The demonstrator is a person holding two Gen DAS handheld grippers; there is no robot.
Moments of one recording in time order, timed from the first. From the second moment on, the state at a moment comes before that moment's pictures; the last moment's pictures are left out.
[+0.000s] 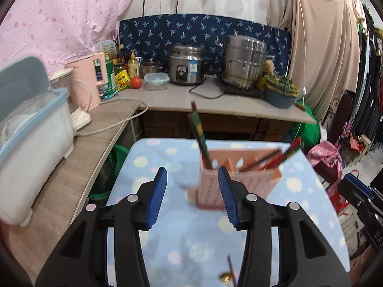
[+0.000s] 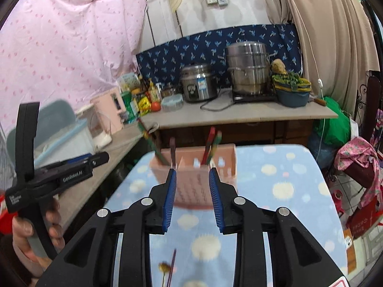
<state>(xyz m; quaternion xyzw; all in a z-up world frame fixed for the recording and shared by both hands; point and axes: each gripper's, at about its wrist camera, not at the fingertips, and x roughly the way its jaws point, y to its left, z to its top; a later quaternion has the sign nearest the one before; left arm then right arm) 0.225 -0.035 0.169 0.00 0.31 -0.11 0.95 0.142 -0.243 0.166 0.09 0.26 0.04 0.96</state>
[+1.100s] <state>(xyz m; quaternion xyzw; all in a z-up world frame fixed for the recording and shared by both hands) 0.098 -0.025 0.045 0.03 0.44 -0.11 0.89 0.018 -0.196 0.031 0.10 0.42 0.05 0.90</state>
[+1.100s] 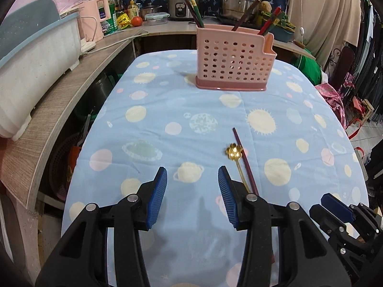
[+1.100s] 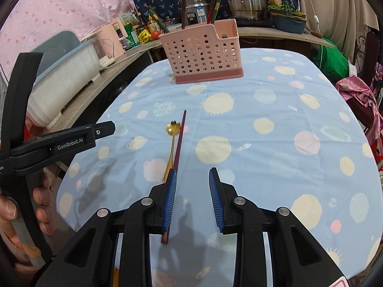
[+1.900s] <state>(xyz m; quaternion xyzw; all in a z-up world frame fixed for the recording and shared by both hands) 0.062 -0.010 0.000 0.04 0.48 -0.10 0.87 -0.004 -0.154 -0.016 0.07 0.47 0.08 0.88</state>
